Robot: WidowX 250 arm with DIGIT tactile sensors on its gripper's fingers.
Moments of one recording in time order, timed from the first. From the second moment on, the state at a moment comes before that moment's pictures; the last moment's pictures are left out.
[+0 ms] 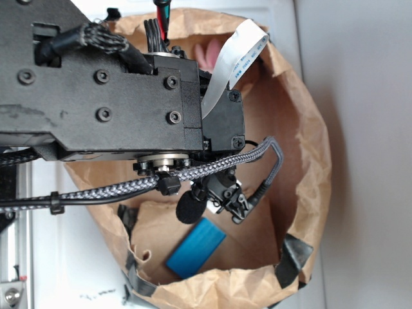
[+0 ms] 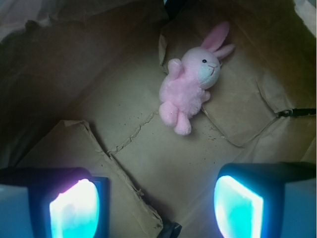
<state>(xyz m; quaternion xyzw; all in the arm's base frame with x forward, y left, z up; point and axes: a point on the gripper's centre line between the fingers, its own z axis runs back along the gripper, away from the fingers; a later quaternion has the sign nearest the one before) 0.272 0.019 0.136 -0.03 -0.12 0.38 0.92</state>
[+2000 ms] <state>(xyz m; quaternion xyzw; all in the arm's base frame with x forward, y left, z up) 0.291 -0.067 0.050 -0.03 -0.12 0.32 0.94</state>
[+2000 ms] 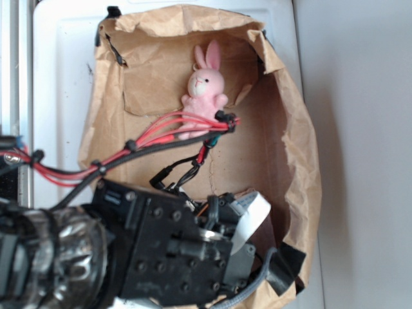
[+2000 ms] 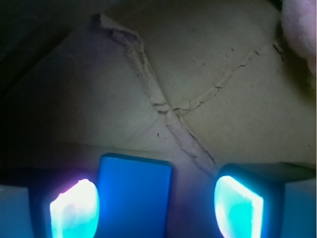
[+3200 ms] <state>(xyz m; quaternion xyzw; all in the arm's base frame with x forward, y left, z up) 0.317 -0.082 0.035 -0.02 -0.11 0.29 0.95</state>
